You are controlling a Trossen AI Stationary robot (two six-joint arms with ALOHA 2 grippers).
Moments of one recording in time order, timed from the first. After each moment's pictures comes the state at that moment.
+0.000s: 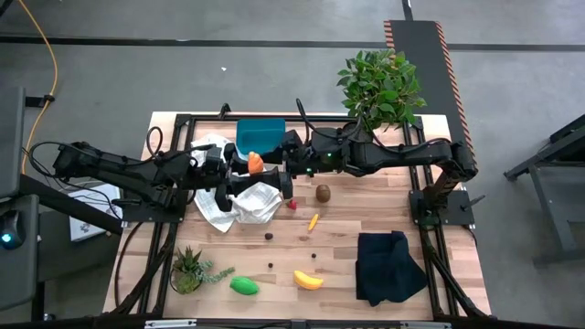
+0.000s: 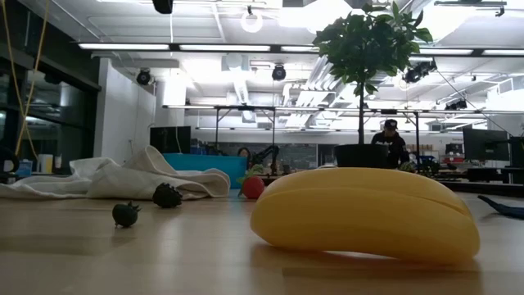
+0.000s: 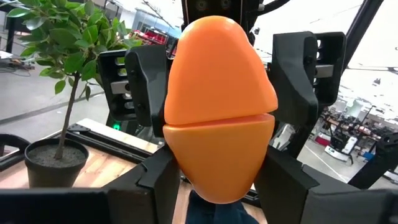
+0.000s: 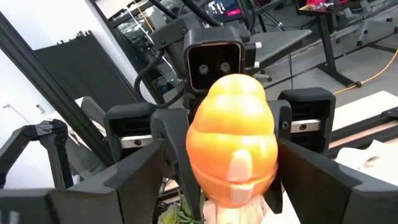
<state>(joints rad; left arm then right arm) -0.04 0.93 0.69 0.36 -0.23 -0.34 0.01 1.74 1.62 0.07 -0.08 0.44</state>
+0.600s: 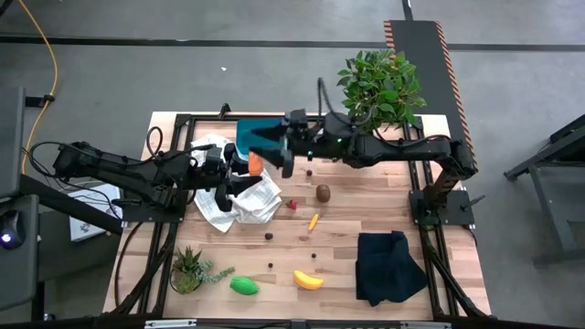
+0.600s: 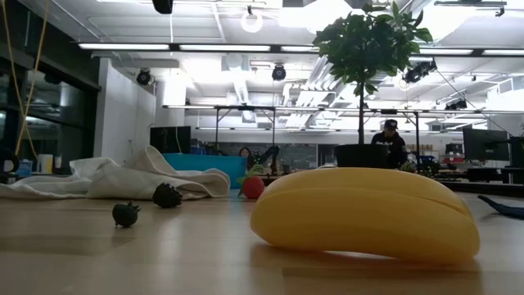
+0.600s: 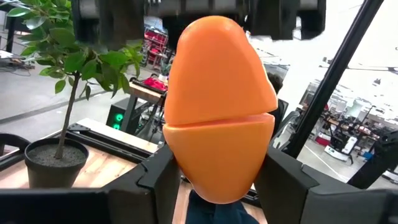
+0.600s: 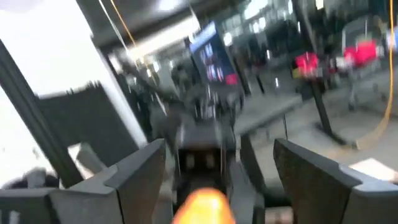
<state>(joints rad) -0.04 0.93 0.69 0.36 -0.23 -0.34 -0.06 1.74 1.62 0.34 -0.05 0.39</state>
